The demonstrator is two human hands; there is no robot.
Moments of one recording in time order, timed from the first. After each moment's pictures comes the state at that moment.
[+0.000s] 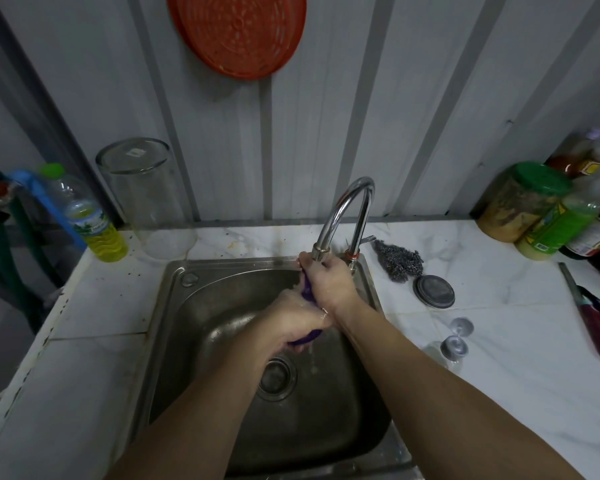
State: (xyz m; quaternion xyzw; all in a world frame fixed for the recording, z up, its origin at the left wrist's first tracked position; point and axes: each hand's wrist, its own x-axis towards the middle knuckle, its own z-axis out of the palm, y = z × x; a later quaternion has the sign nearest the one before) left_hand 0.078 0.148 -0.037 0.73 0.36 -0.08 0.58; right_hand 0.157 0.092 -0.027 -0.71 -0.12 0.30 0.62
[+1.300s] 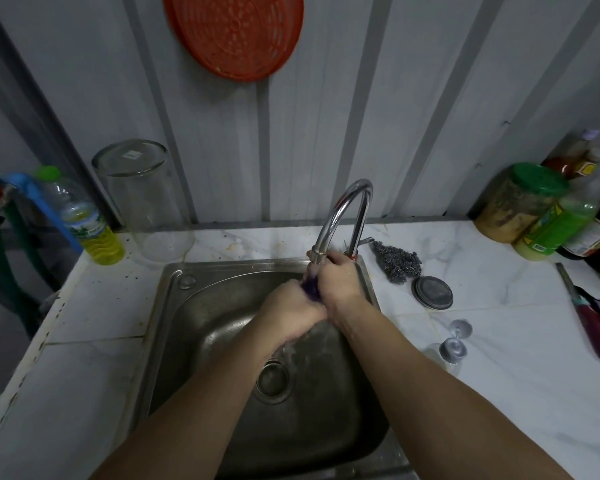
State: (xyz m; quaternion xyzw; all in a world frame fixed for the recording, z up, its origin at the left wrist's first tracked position) left_hand 0.086 0.158 -0.038 0.81 0.32 -0.03 0.50; right_hand 0.168 0.101 -0.035 -0.64 -0.01 0.28 0.72
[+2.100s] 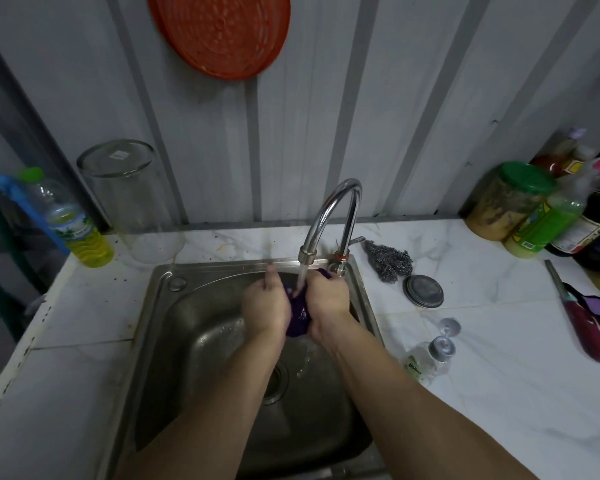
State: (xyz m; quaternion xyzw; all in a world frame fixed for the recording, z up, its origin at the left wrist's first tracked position) left_hand 0.093 0.146 -0.045 0.58 0.51 0.23 0.59; right_hand 0.143 0.090 -0.032 -0.63 0.11 0.30 0.71
